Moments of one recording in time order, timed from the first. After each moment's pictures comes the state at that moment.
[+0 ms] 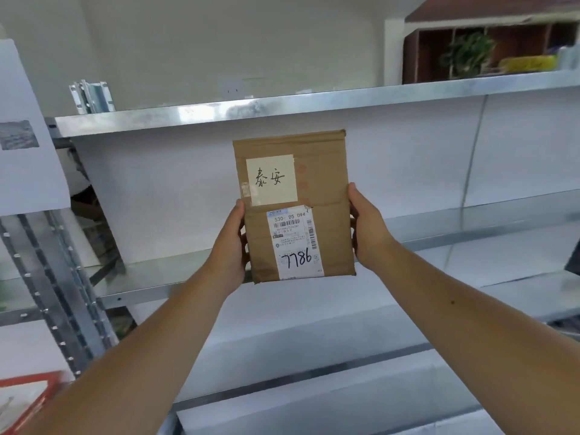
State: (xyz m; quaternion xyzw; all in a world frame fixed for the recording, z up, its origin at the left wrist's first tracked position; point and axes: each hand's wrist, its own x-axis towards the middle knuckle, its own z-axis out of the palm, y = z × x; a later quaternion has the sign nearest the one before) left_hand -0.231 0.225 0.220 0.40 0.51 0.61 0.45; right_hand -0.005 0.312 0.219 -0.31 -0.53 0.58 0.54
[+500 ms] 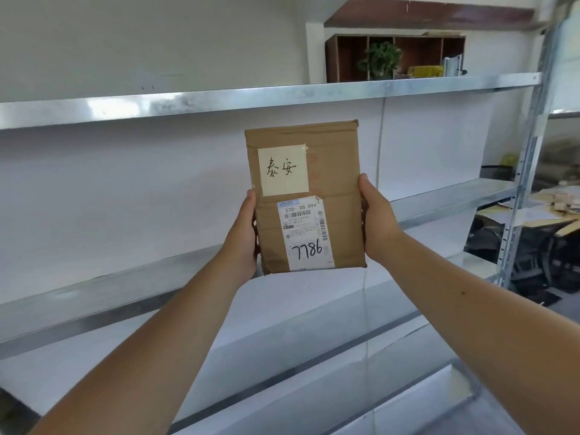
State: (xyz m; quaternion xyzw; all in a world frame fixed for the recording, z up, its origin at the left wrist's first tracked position) left_hand -0.043 0.340 0.219 0.50 0.44 0.57 0.49; right_hand 0.185 0.370 0.217 -0.36 -0.43 0.54 0.62
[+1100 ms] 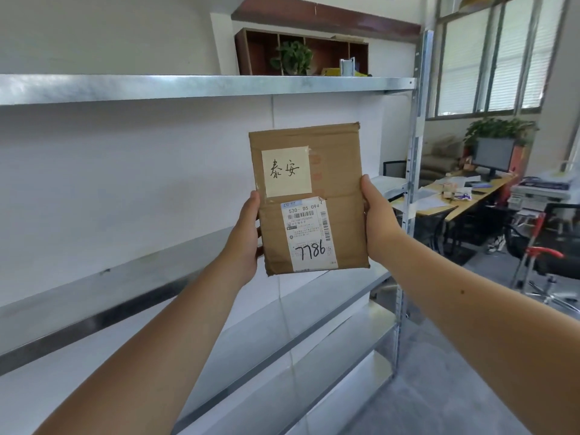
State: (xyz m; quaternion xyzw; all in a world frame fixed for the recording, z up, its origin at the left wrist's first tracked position) left_hand 0.194 0.435 0.197 0.56 0.39 0.51 0.53; right_hand 0.416 0.405 0.201 -0.45 -0.33 0.50 0.66
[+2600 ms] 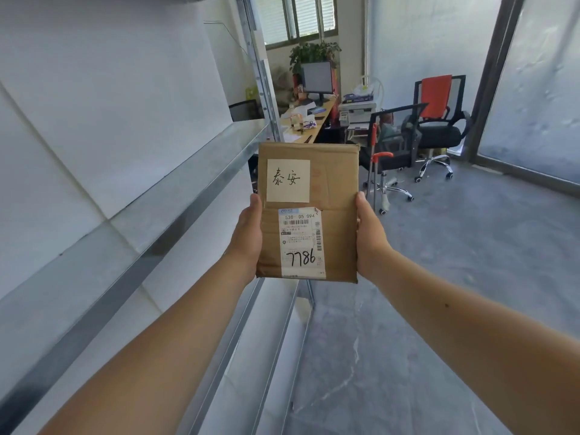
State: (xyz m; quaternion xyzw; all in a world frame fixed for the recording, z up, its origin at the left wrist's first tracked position) left_hand 0.418 0.602 0.062 0.66 0.37 0.21 0.62; right_hand 0.561 0.455 0.027 -0.54 0.00 0.36 0.76
